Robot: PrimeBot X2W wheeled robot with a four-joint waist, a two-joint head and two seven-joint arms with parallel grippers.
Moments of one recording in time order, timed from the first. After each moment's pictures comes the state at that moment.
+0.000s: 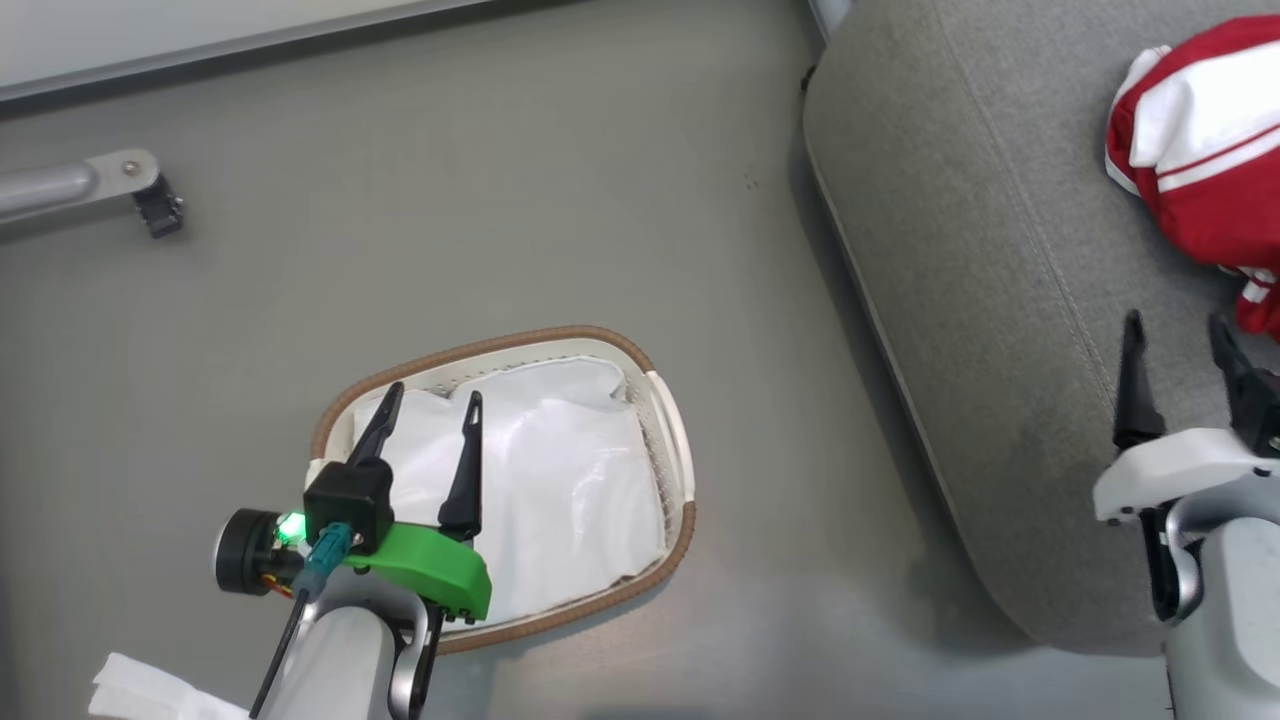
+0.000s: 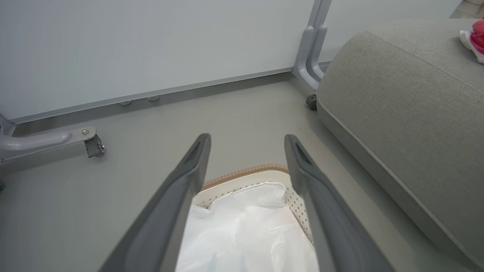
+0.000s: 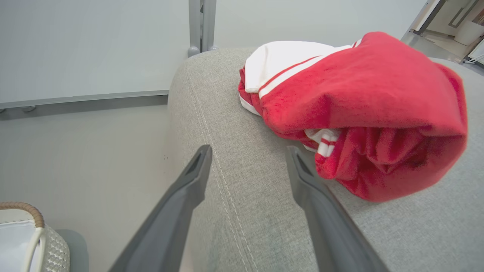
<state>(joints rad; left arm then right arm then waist) -0.27 0.05 -0.22 0.43 -0.13 -0.08 -0.26 -0.35 -0.12 -0.26 0.45 0.02 0.13 -0.26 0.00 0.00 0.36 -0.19</state>
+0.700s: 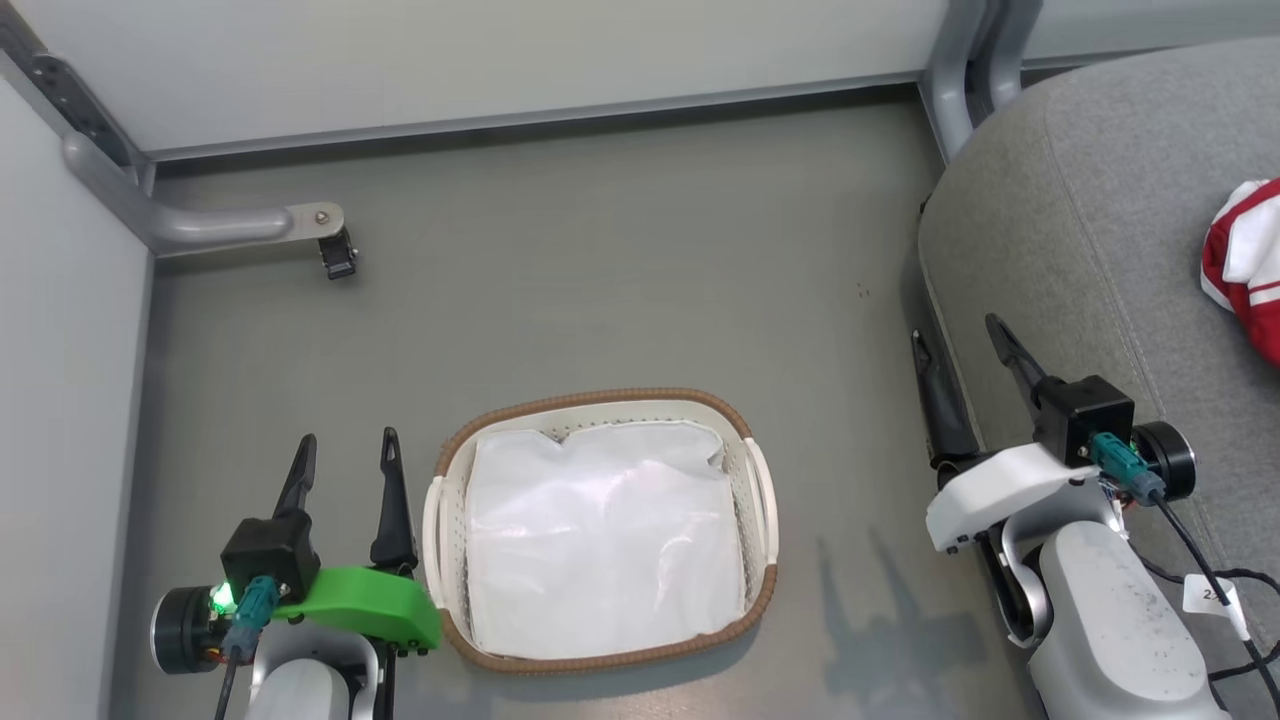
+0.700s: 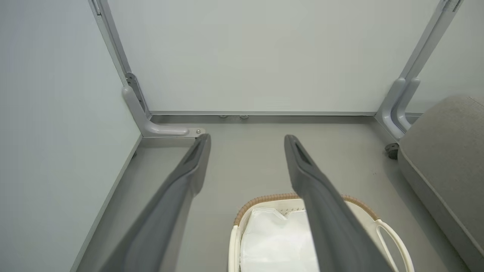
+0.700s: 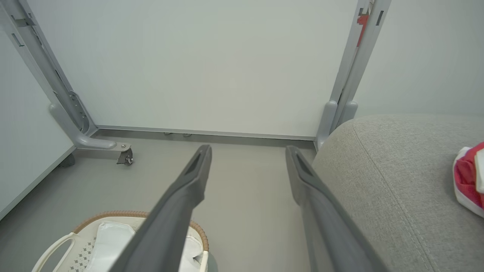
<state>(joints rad) -0.17 0.05 -0.09 0.37 -0.18 0.00 -0.26 -0.36 -0.05 0.05 0.42 0.08 0.13 -0.26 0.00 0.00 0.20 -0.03</state>
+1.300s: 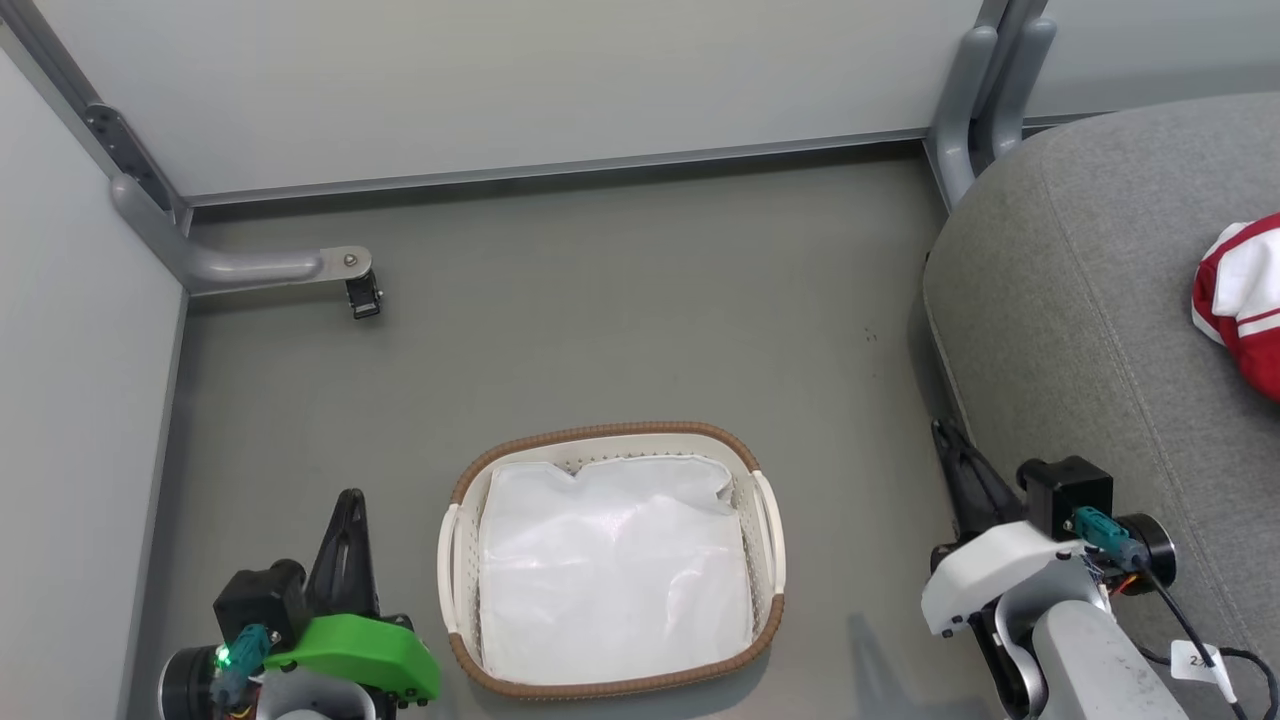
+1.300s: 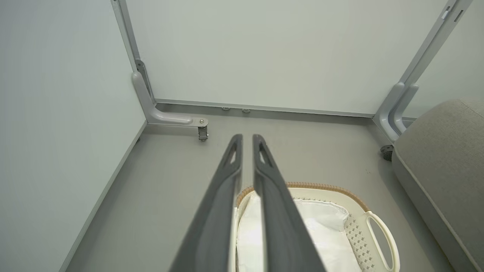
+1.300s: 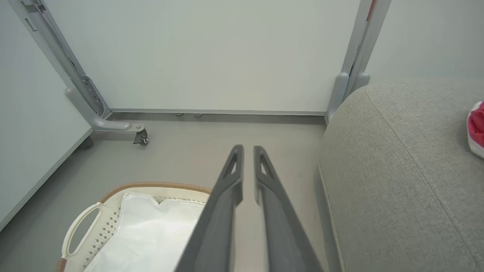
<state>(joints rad) -0.09 0.05 -0.08 0.37 -0.24 -0.02 -0.26 -0.25 -0.04 0.07 0.47 0.13 0.13 -0.25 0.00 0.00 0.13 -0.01</state>
